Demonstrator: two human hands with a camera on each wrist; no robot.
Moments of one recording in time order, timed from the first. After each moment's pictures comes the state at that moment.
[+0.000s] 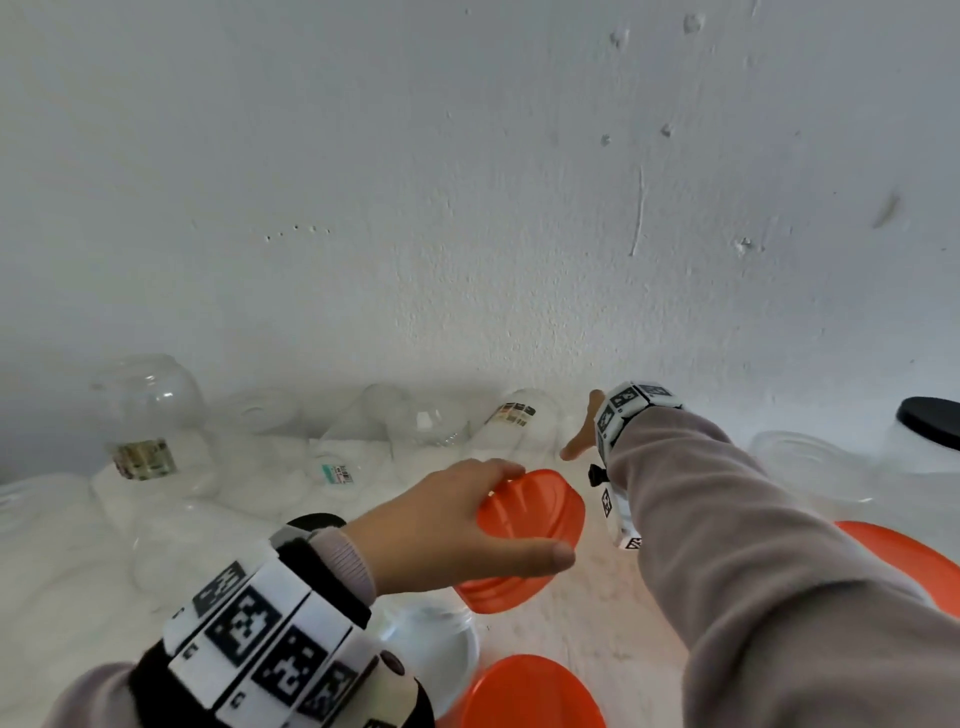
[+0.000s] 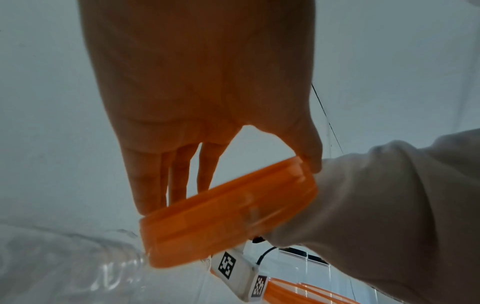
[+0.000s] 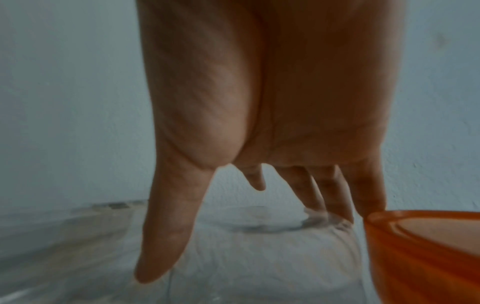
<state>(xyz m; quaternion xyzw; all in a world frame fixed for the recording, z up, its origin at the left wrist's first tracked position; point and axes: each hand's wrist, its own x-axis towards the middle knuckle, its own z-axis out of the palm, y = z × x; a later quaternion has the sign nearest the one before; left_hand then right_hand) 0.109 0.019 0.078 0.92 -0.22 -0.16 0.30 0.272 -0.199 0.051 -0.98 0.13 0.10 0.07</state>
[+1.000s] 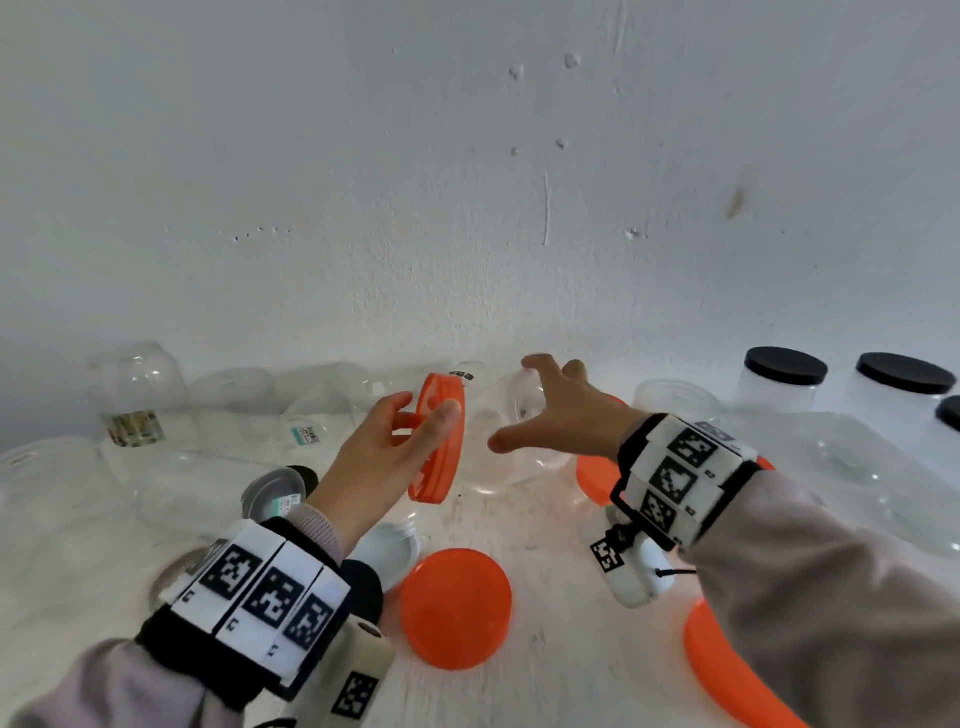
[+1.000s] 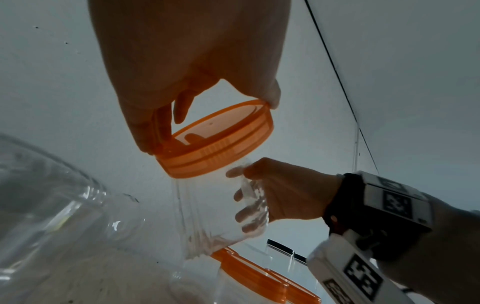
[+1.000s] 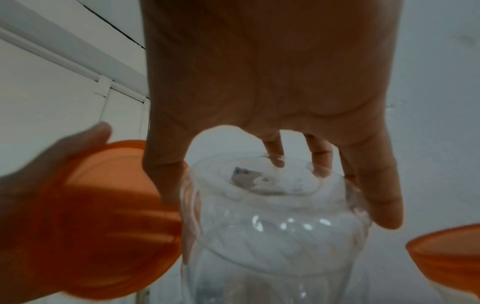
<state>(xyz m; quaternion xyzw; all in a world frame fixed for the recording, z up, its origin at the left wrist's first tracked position) 0.039 -0.007 0.076 0.84 -0.07 0.04 0.54 0.079 -0.206 0.093 -0.96 -0.04 0.01 0.29</state>
